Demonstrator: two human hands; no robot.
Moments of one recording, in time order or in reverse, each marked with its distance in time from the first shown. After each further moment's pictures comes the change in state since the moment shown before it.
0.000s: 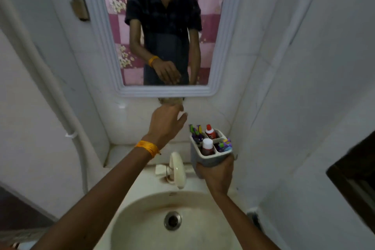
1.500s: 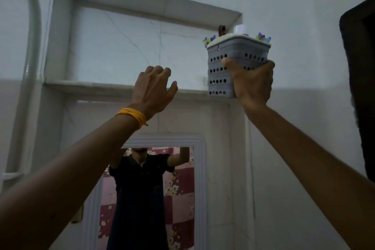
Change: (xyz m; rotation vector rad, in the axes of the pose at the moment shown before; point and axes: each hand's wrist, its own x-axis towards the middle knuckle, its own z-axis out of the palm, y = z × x) left_hand 0.254 0.136 -0.432 0.215 0.893 0.451; right_hand 0.122 -0.648 -0.241 0.437 0.565 -0.740
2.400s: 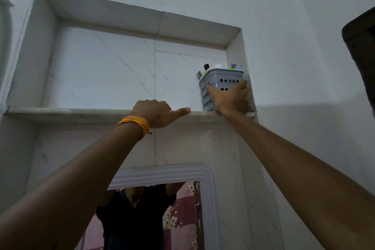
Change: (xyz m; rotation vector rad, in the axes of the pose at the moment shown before) left_hand 0.054 -0.026 0.063 0.169 -0.541 -0.070; right_hand 0.076 0.060 0.132 -0.296 -0.016 0.062
